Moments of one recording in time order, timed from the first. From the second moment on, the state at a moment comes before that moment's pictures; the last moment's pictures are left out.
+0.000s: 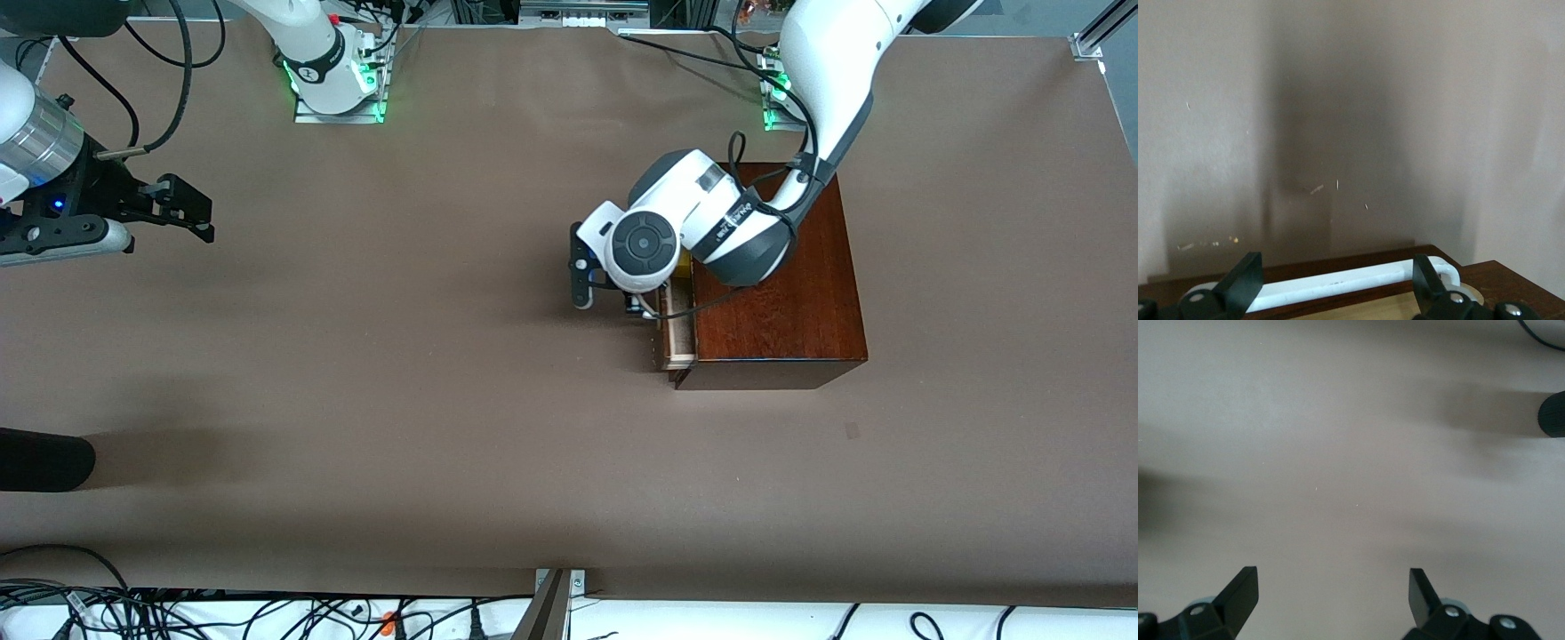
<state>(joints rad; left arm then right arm) -0.33 0.68 -0.39 -1.40 0.08 1.73 0.81 0.27 0.06 -0.17 -1.56 0.01 1.65 -0.05</state>
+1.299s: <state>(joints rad) -0.23 0.51 -0.36 -1.18 0.08 1.49 0.57 0.27 0.06 -0.17 -1.56 0.01 1.65 -0.05</state>
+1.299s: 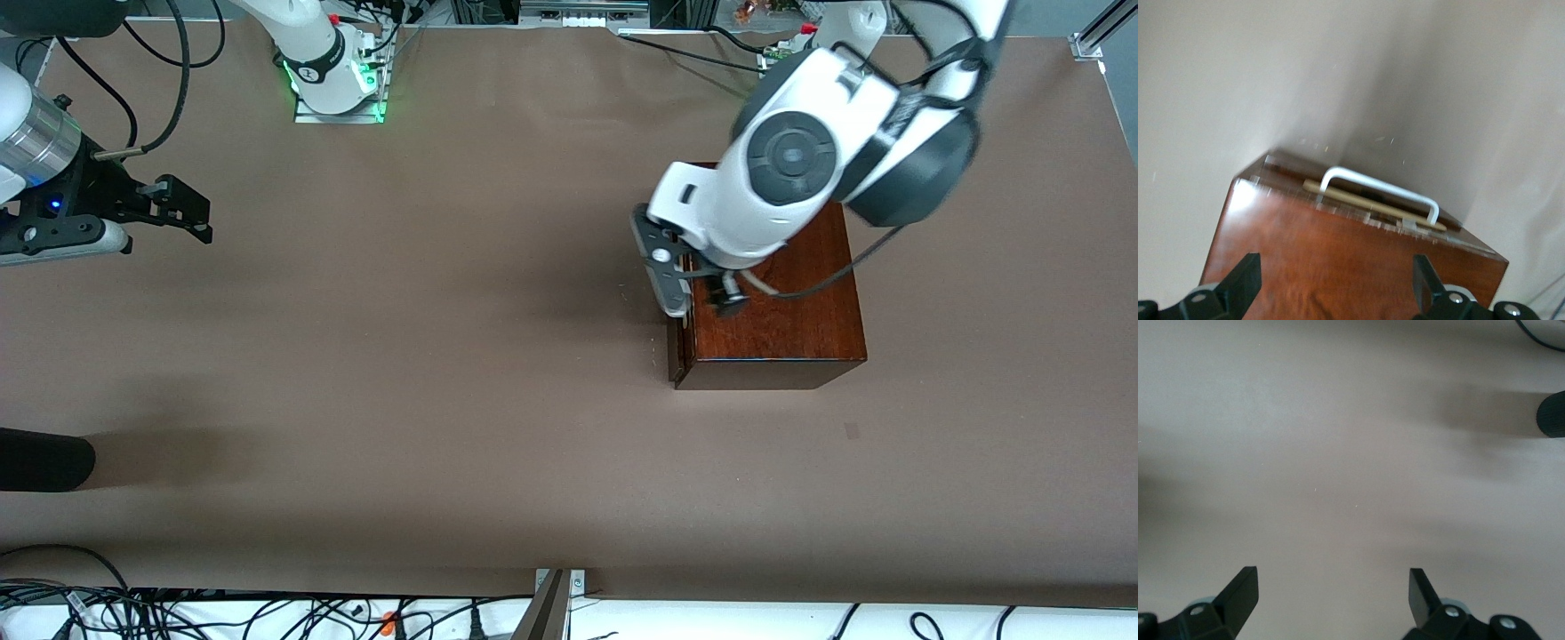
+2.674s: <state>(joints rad) -0.09 0.03 -0.01 -1.63 0.04 1.65 -0.02 0.27 0.06 -0.17 -1.56 0.01 1.65 -0.05</state>
